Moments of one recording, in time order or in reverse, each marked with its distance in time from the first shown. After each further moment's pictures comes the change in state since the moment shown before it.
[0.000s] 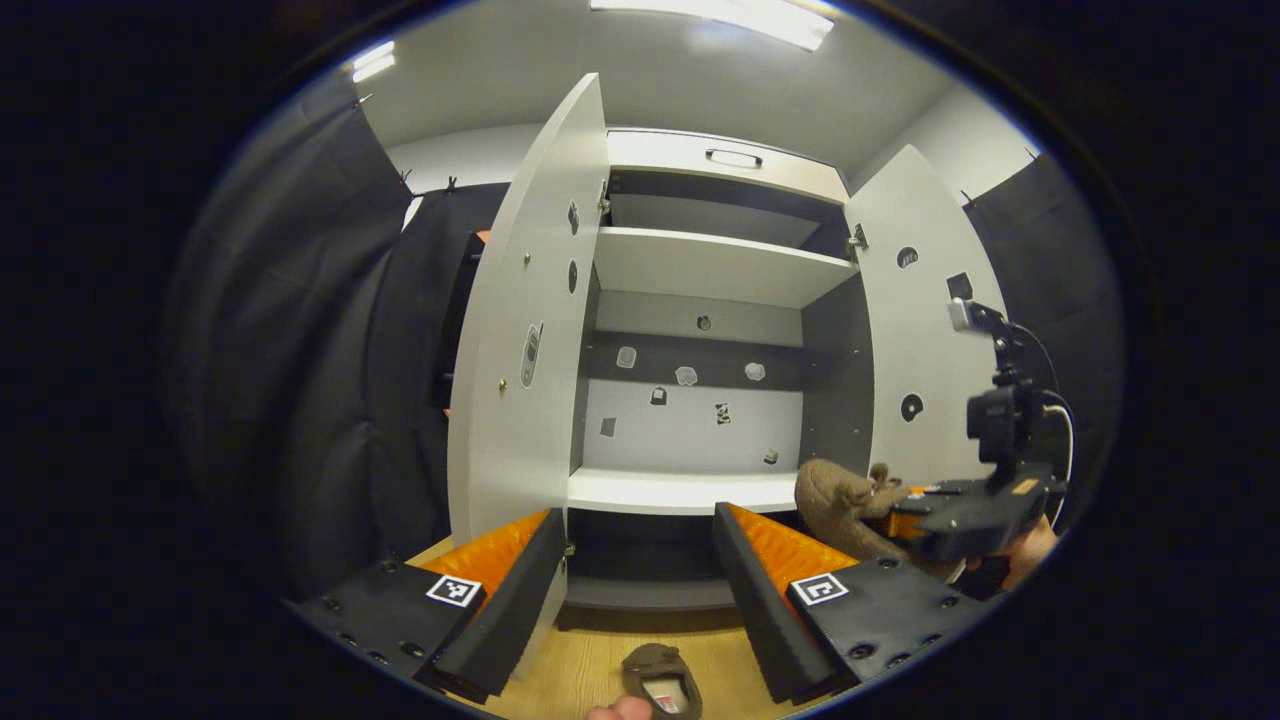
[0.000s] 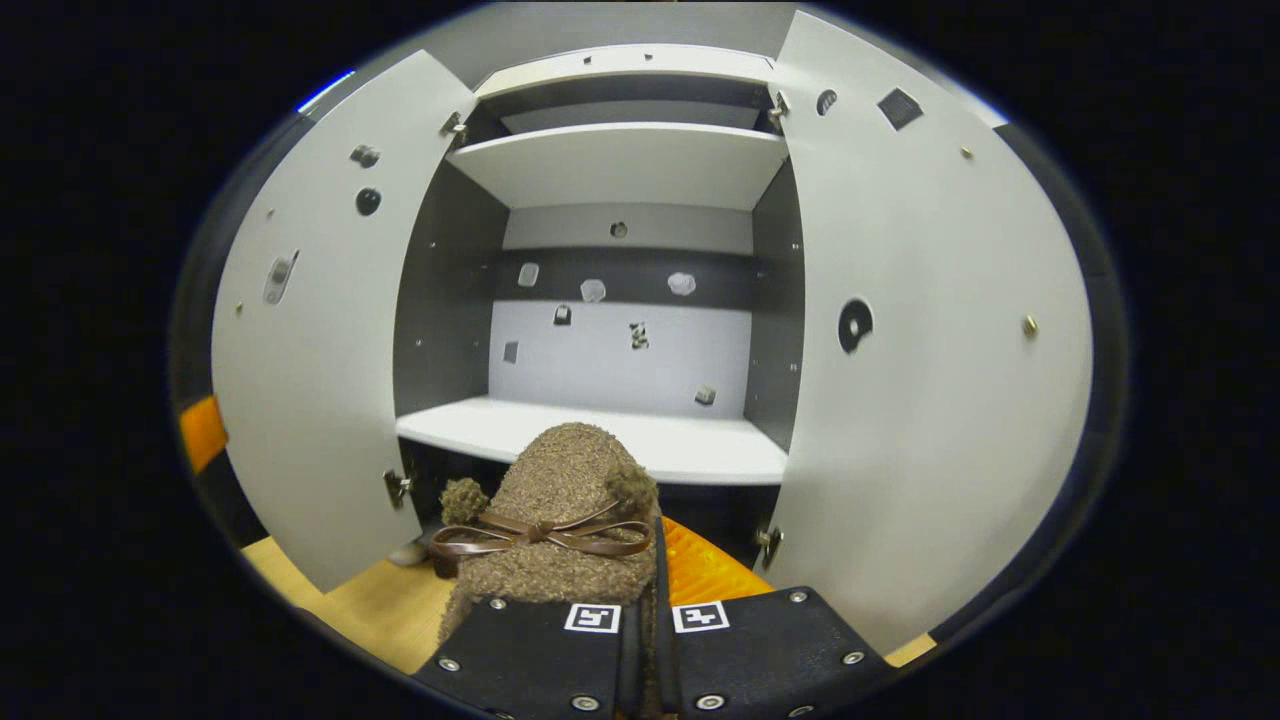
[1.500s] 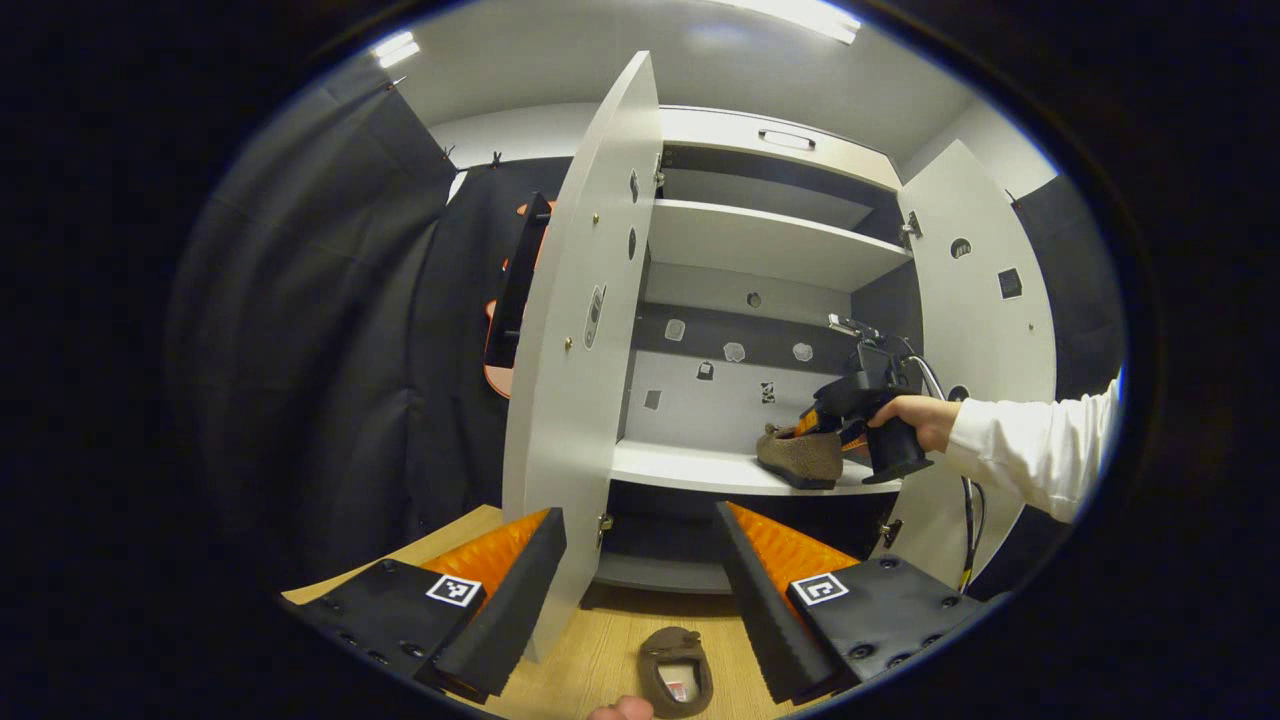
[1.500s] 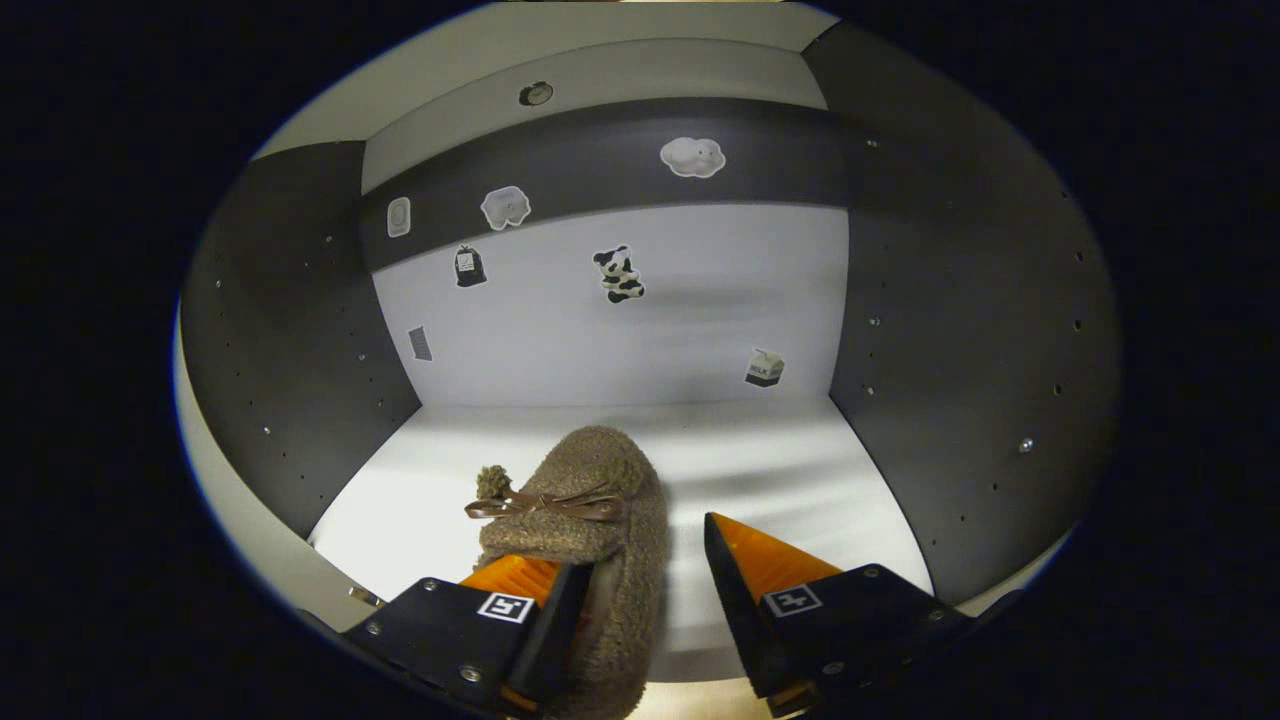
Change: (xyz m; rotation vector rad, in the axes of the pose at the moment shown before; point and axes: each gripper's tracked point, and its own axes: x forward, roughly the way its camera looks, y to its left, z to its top) left arm -0.002 0.028 -0.023 -0.047 0.077 0.105; right arm 0.230 0.002 -0.013 0.156 0.462 0.082
